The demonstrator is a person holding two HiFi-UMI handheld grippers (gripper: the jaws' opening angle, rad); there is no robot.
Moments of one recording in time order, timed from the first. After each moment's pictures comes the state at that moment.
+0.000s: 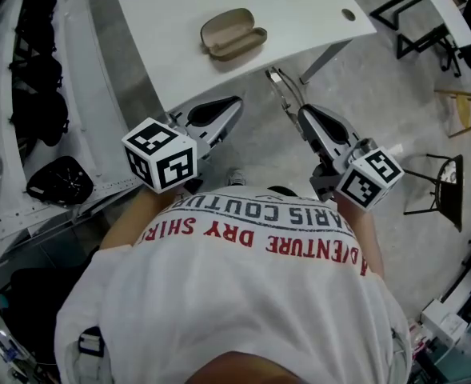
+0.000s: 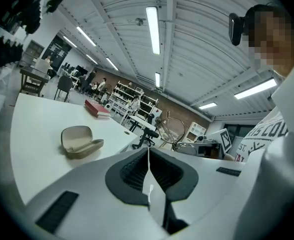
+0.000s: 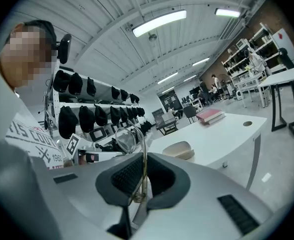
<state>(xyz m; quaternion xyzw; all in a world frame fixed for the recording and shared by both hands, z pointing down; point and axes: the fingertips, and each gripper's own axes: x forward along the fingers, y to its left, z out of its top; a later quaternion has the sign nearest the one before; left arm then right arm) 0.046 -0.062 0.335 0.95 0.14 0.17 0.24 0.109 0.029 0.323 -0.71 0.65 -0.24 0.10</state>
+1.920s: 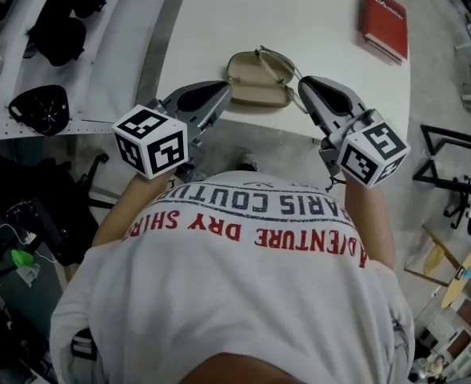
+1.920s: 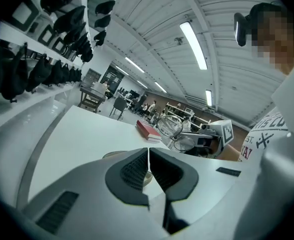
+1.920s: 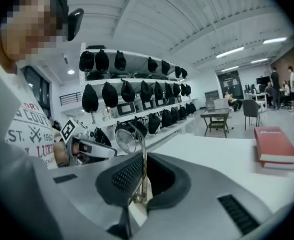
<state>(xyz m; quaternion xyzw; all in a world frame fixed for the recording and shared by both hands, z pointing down) 0.130 -0.192 0.355 0.93 -0.19 0.11 0.29 0.252 -0.172 0.328 -0.47 0.86 -0.19 -0.09</state>
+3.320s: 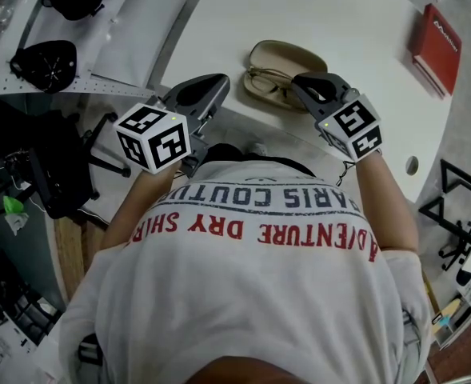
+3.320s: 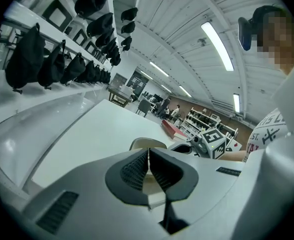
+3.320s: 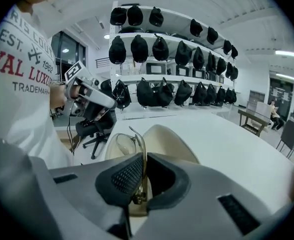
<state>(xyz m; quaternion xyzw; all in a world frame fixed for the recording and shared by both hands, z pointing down) 0.096 -0.210 0.431 0.87 -0.34 0.10 0.34 0.220 -0.213 0.489 -0.27 0.91 -0.11 -0.29</state>
